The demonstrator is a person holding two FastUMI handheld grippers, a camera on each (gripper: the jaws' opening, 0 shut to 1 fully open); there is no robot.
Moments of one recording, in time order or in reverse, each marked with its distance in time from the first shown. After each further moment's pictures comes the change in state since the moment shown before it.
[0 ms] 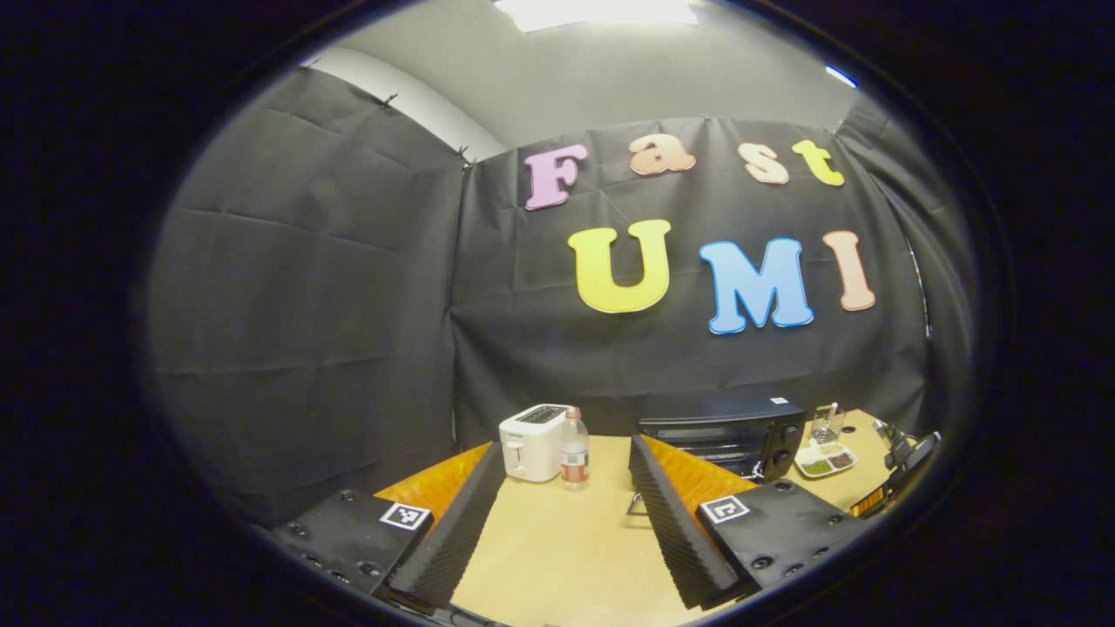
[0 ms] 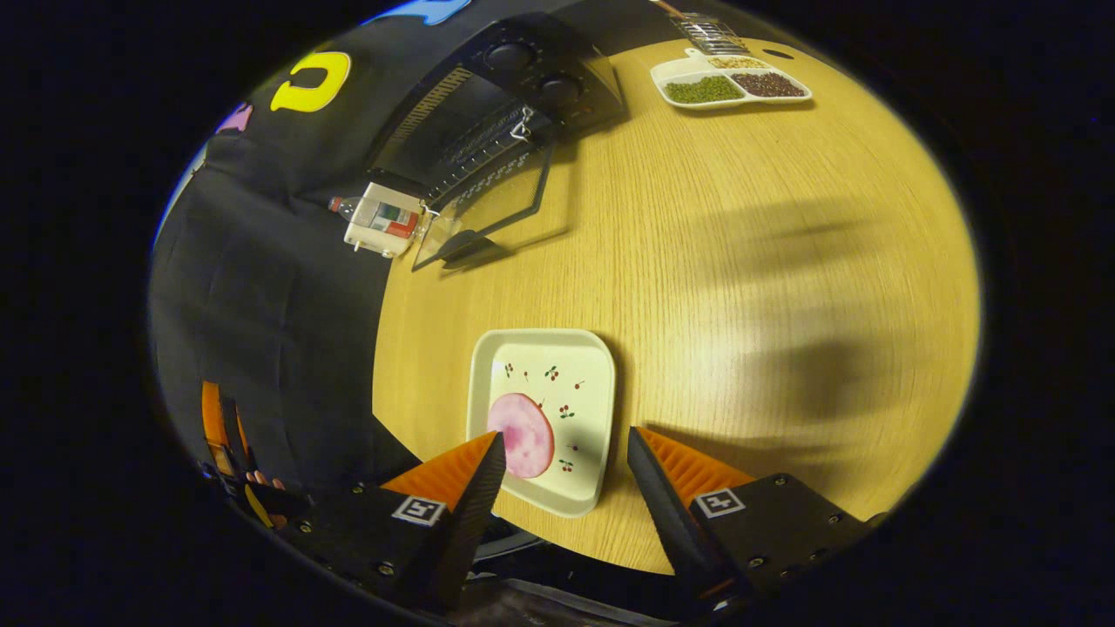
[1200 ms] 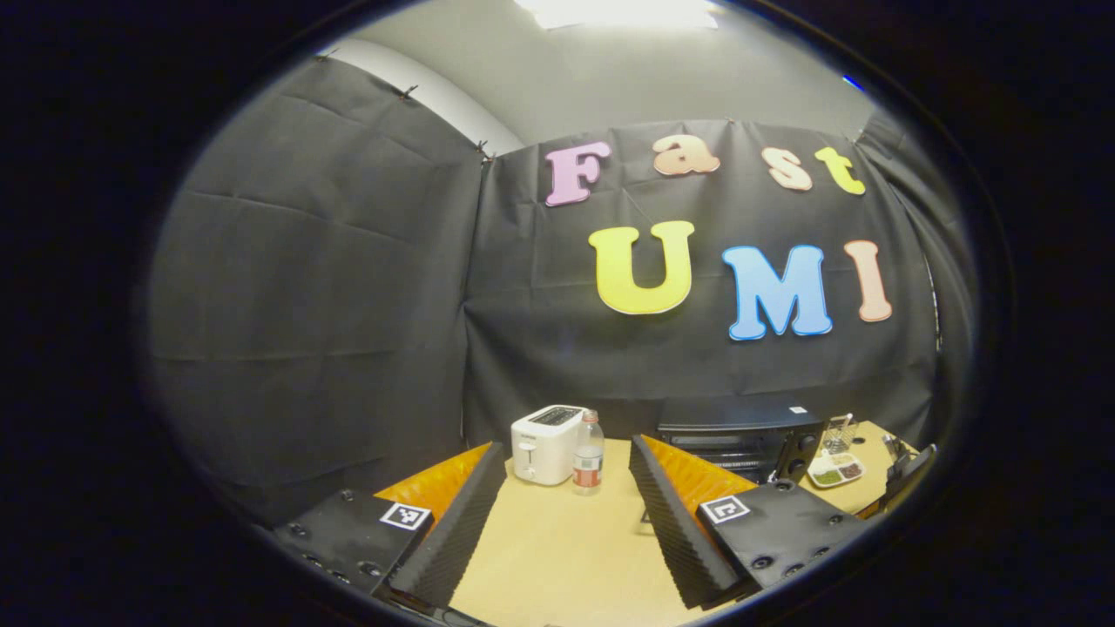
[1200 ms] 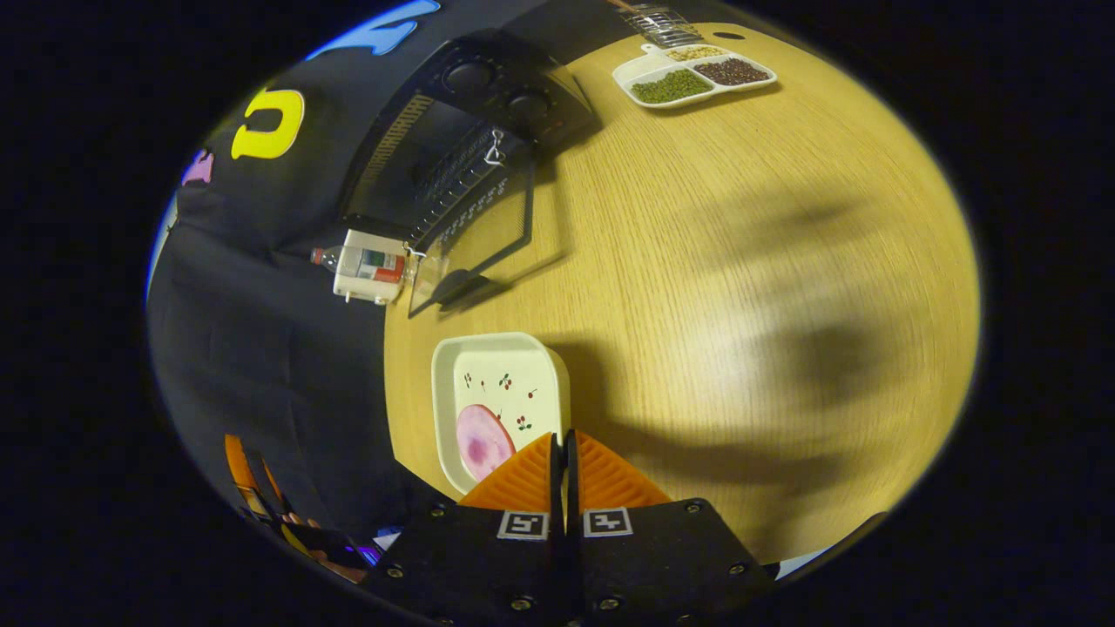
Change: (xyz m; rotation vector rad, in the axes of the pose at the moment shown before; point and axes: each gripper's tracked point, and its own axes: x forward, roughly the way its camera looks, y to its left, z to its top) left arm 0.028 0.020 0.002 -0.055 0.002 0.020; right arm 0.001 0.035 0.032 0.184 -0.113 0.044
